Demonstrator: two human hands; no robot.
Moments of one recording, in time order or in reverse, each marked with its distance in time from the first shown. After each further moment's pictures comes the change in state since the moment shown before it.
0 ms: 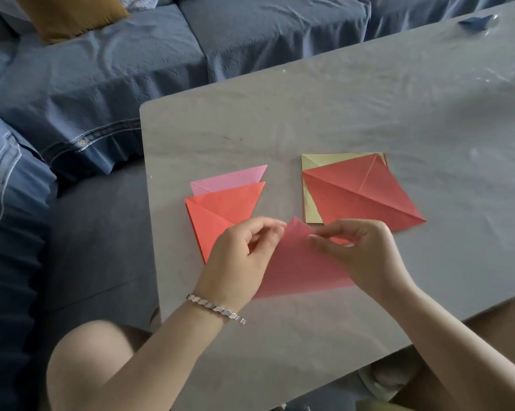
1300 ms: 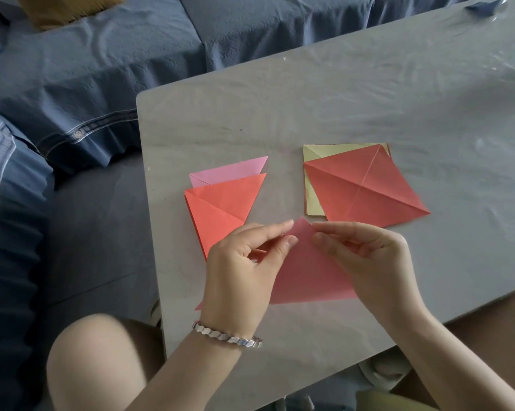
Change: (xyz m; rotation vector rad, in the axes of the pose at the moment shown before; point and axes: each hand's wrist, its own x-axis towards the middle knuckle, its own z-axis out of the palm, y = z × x) left_hand -0.020 0.007 0.011 -0.042 0.256 0.143; right_hand -0.024 -0.018 0.011 0.312 0.102 0.036
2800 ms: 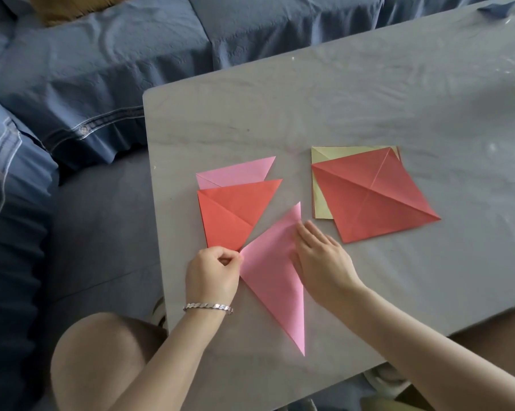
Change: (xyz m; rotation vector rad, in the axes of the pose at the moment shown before) left_hand 0.005 -0.099 -0.009 0.350 0.030 -0.555; right_hand 0.043 0.102 0.028 -1.278 -0.346 -0.298
